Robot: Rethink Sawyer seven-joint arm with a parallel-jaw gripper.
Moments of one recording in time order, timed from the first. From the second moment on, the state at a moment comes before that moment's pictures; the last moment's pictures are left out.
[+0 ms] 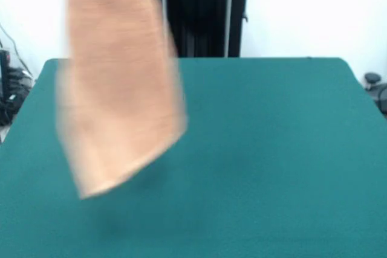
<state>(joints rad) -0.92 -1.69 0.62 2.33 -0.28 -0.09 1.87</state>
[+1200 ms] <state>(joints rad) -0.93 -1.51 0.70 2.33 -0.39 -0.15 1.95</state>
